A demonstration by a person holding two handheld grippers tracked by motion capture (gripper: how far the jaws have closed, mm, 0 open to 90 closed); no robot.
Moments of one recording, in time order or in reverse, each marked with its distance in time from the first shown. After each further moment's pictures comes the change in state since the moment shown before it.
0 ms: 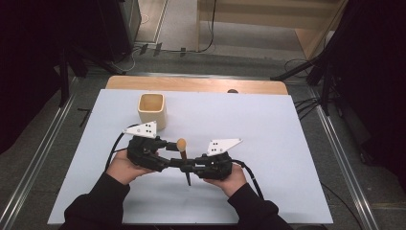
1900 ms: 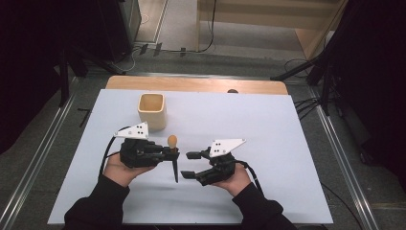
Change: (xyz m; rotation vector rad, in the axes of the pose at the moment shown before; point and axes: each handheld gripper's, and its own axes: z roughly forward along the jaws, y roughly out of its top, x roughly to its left) left arm -0.005 -0.004 -0.015 -0.017 0.087 -0.031; right arm 0.001 0.002 -0.009 0.006 -0.018 -0.061
